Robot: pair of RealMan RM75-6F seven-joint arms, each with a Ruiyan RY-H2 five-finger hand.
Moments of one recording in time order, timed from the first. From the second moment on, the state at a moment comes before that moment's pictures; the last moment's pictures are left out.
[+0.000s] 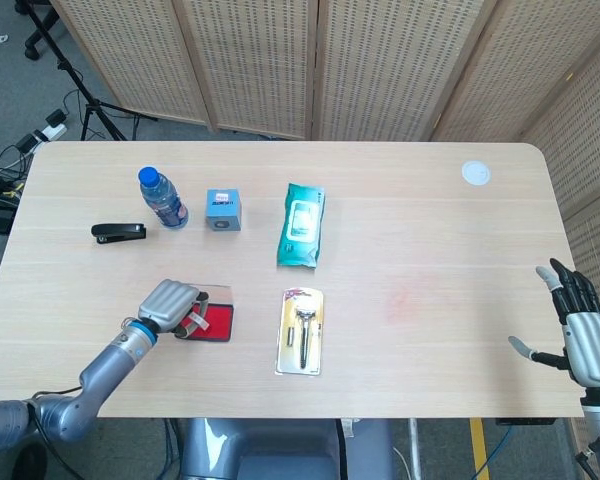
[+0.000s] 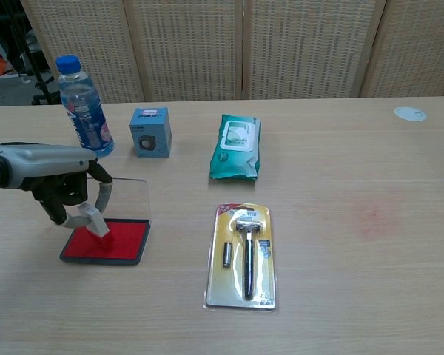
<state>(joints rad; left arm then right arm) -0.80 -1.33 -0.02 -1.69 0.89 0.82 0.42 0.13 -1.13 0.10 -1.49 -1.54 1.51 0.29</state>
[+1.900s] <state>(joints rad) -0.76 -1.36 -0.05 -1.22 0.83 0.64 0.16 0.13 -1.14 0.09 -1.49 -1.54 1.49 0.26</state>
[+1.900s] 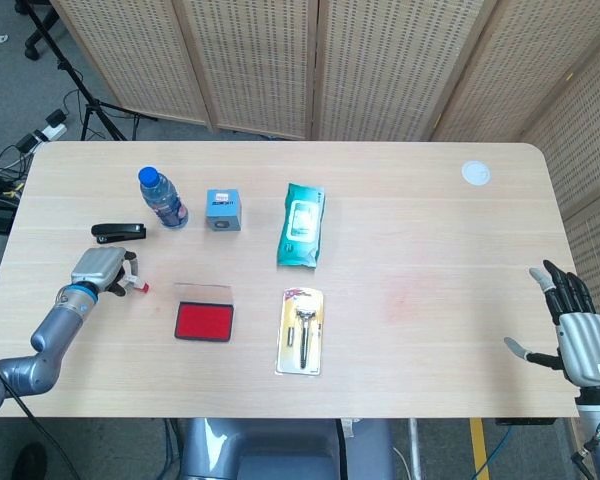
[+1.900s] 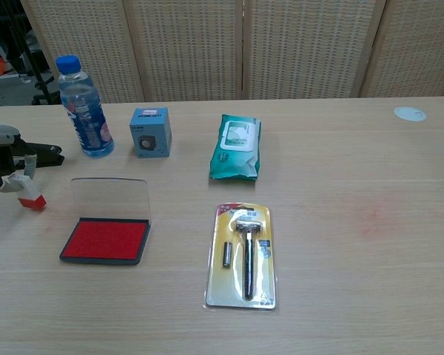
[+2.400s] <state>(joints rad) -0.77 -1.39 -0.04 -1.22 0.79 0.65 0.24 0.13 -1.14 0.09 -1.49 -1.53 1.50 0.27</state>
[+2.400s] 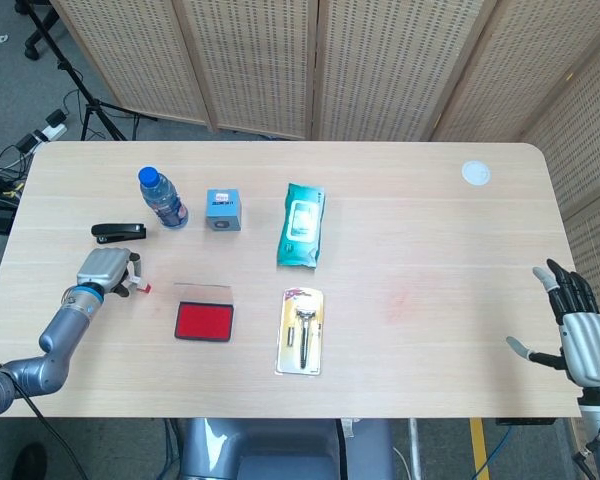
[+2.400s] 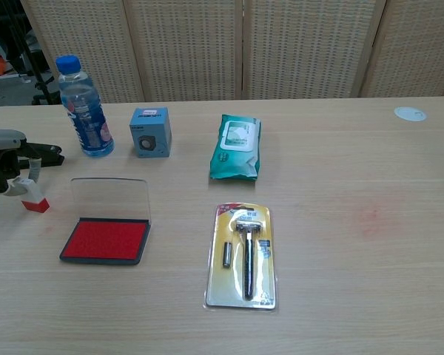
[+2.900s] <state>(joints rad) -0.77 -1.38 -0.04 -1.24 0.76 0.67 0.28 0.13 -1.13 0.10 -1.49 -1.53 1.51 0.28</state>
